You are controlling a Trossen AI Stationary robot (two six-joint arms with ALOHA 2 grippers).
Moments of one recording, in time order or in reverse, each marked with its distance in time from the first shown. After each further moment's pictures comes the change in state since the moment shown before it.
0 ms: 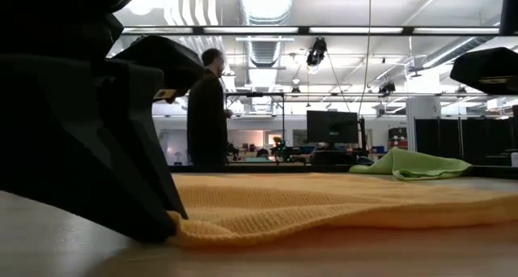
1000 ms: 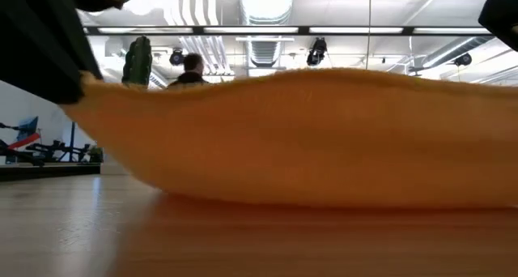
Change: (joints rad) left arm -0.111 -0.110 0.101 -0.301 -0.135 -0.069; right arm 0.082 0.003 0.126 0.004 0.025 0.016
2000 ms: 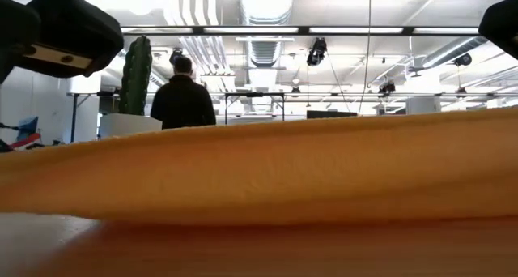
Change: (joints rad) left arm -0.010 0.000 -0.129 0.180 0.177 -0.128; right arm -0.001 0.007 -0.022 0.083 -0.004 0.046
